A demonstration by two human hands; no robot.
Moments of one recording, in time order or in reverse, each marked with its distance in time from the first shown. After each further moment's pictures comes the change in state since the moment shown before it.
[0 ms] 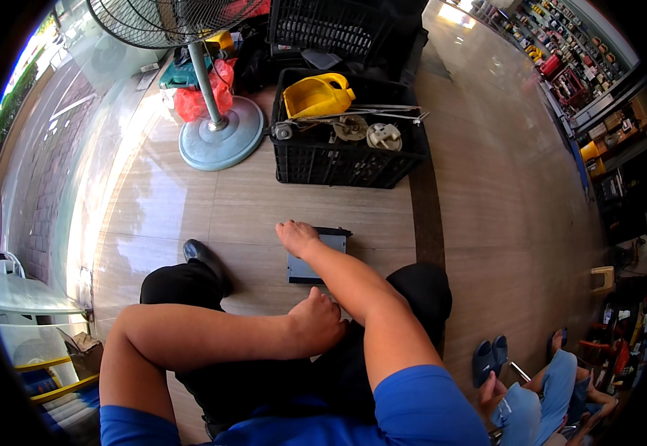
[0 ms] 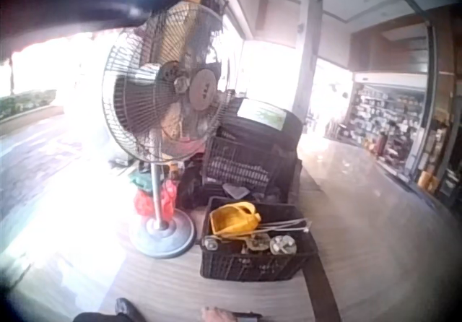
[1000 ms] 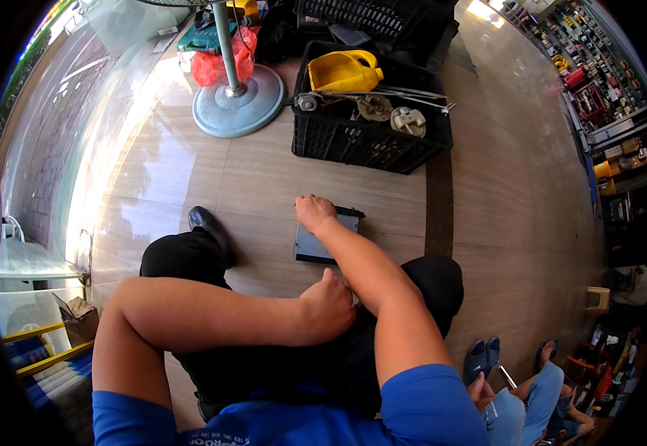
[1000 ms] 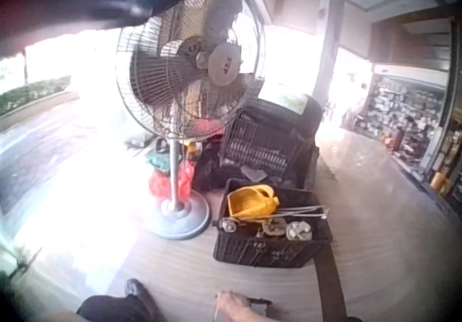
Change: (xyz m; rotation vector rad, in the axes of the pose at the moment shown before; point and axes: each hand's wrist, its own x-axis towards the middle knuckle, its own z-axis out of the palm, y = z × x) left_hand 0.000 0.002 0.000 -0.015 -0.020 -0.036; right_hand 0.003 0.003 0.006 0.028 0.029 0.116
